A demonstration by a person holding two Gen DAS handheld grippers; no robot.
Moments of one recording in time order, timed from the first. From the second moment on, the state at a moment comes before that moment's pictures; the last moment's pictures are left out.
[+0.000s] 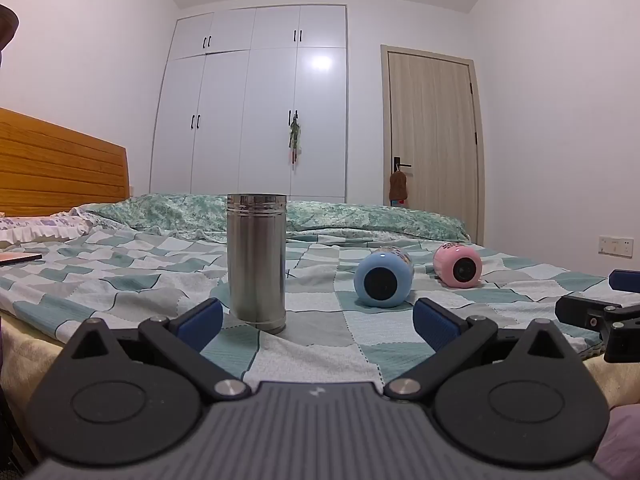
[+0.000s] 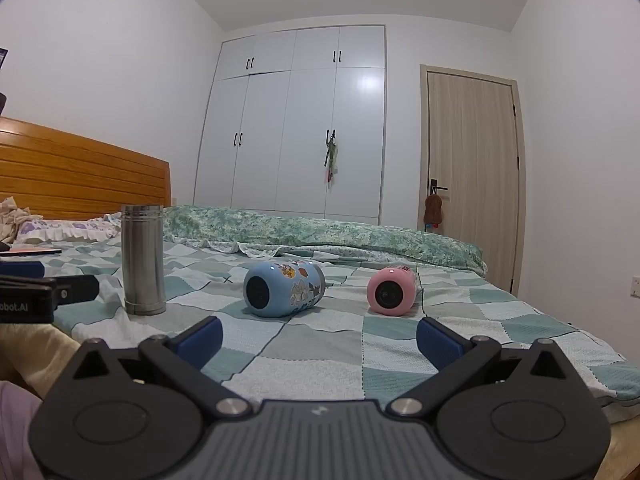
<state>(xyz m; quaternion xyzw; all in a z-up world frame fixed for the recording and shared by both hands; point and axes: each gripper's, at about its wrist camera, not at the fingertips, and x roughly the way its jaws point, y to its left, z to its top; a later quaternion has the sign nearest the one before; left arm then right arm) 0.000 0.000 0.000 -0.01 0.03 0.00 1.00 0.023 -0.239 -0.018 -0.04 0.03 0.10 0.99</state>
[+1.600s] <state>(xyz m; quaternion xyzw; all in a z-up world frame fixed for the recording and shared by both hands) 0.001 0.000 -0.001 -0.01 0.03 0.00 1.00 0.024 -0.239 -0.018 -0.04 0.03 0.10 0.99</state>
